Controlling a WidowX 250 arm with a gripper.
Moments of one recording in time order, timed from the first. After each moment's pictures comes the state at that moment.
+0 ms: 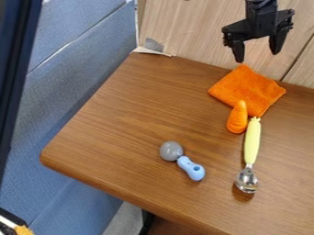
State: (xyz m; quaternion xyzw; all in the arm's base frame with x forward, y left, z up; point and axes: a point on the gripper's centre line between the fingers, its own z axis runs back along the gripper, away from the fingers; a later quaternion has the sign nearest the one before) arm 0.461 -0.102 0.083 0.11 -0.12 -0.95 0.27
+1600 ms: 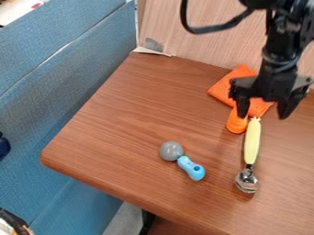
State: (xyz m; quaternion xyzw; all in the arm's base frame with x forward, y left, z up) arm 0.366 -0.143 0.041 0.06 -0.03 -0.98 0.20
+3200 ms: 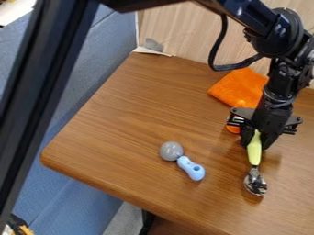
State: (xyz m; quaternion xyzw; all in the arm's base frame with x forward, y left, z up) arm 0.370 -0.153 -0.021 0.01 0.02 -0.99 0.17
